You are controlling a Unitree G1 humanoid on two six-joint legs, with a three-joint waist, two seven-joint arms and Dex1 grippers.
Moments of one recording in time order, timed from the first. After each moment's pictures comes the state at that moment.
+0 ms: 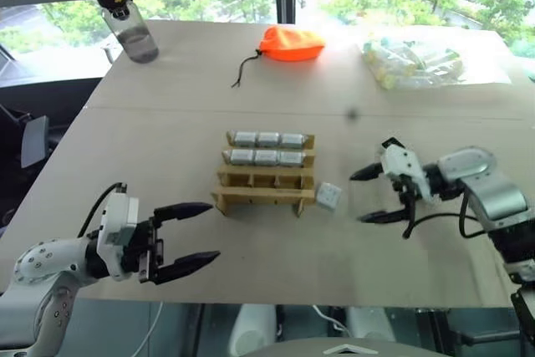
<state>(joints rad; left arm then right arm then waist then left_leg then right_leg) 0.32 0.79 0.39 -0.31 -0.71 0.23 -1.35 -0.41 -0.68 0.24 -0.04 0.28 0.38 1.32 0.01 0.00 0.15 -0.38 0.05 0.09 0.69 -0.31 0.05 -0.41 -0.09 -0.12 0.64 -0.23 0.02</state>
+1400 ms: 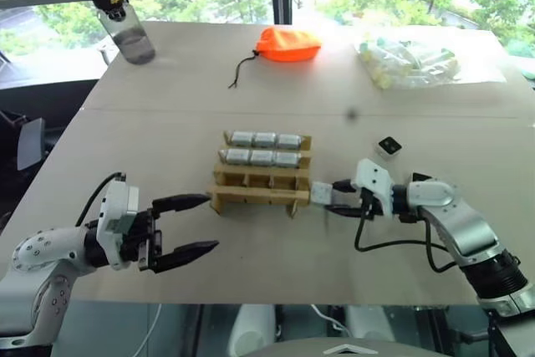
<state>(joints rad) 0.25 0.83 0.39 -0.29 -0.71 0.28 -1.33 -0.33 -0.55 0.27 -0.13 0.19 0.38 1.00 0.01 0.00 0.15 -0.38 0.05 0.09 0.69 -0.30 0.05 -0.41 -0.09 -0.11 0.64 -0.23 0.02</state>
